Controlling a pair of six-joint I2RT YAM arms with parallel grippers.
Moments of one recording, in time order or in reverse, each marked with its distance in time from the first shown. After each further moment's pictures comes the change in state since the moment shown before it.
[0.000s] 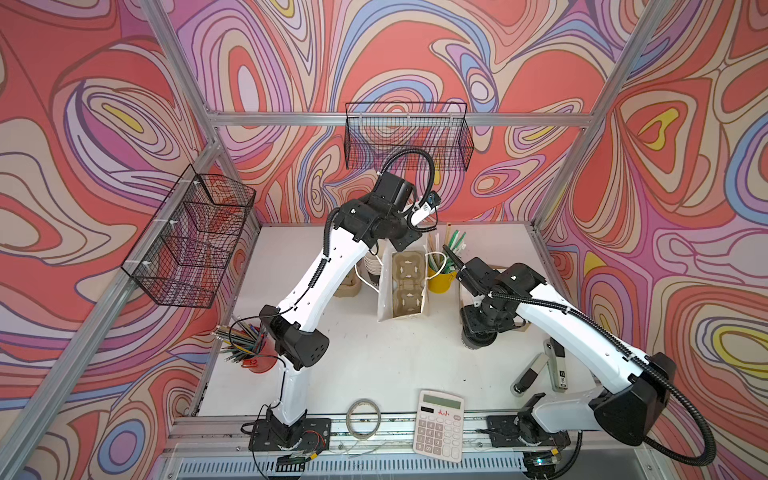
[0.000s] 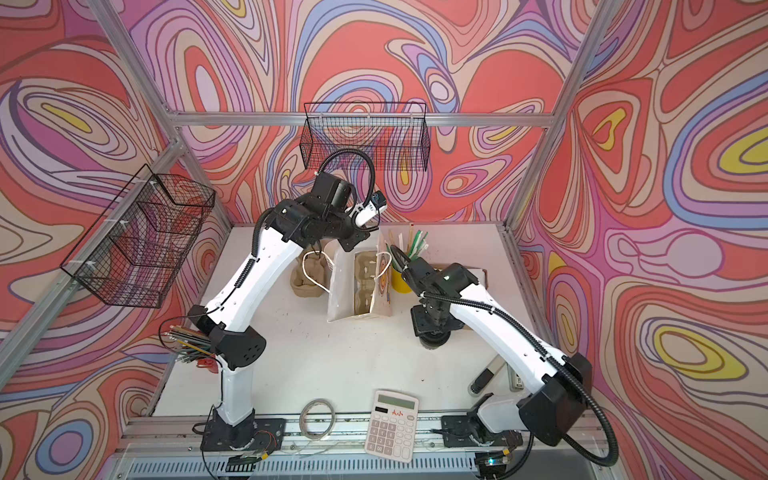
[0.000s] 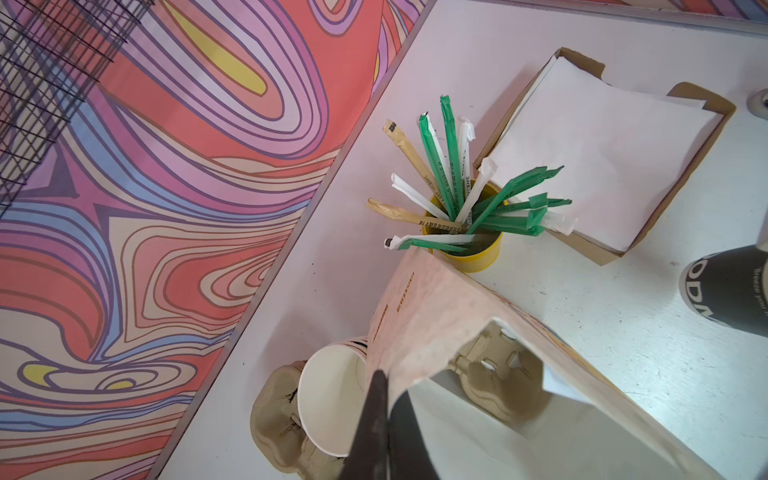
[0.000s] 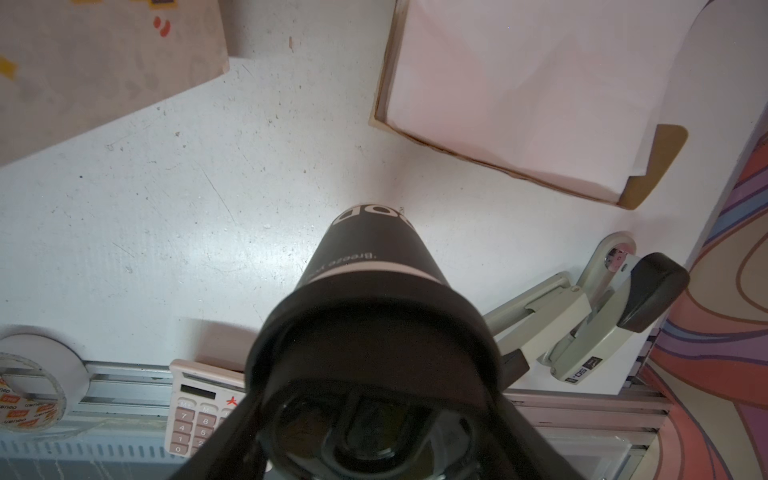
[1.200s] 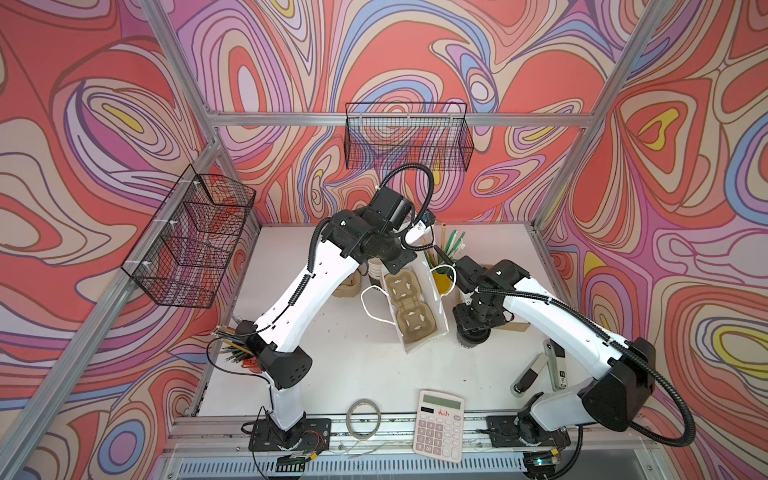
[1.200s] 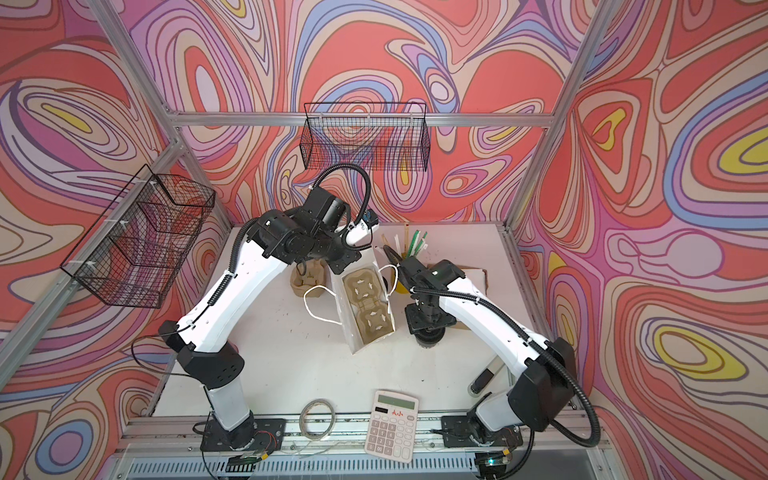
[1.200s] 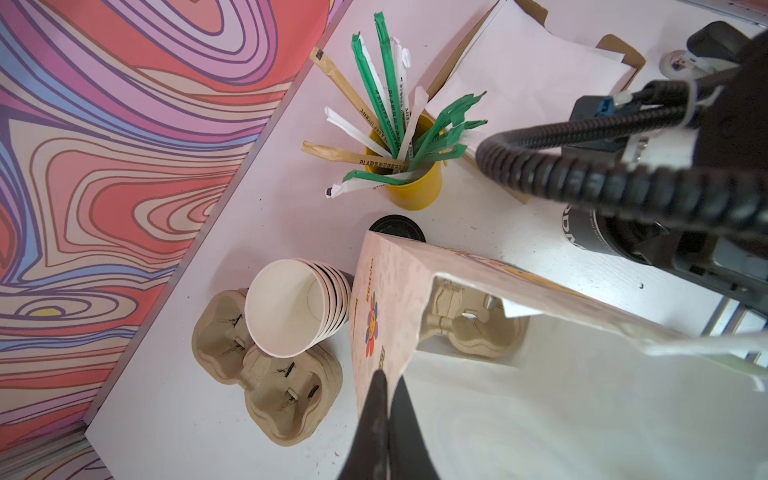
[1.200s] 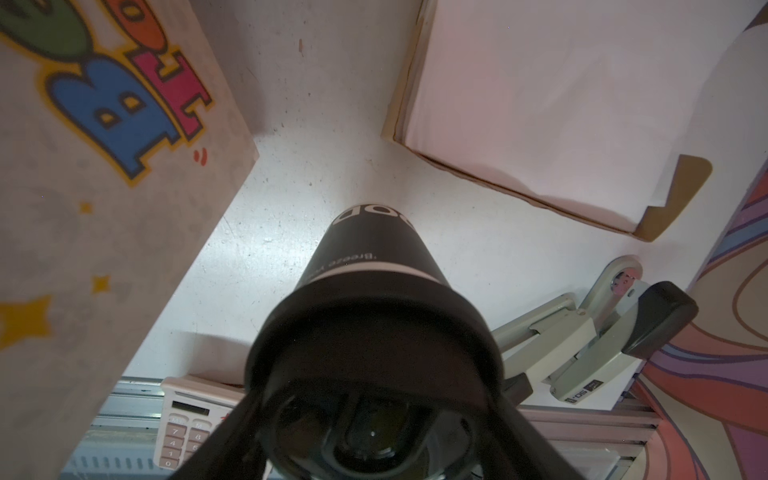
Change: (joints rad) left arm -0.069 -0.176 -0.179 -0.137 -0.013 -0.135; right arm 0.001 0.078 0.012 0.035 0.000 -0.036
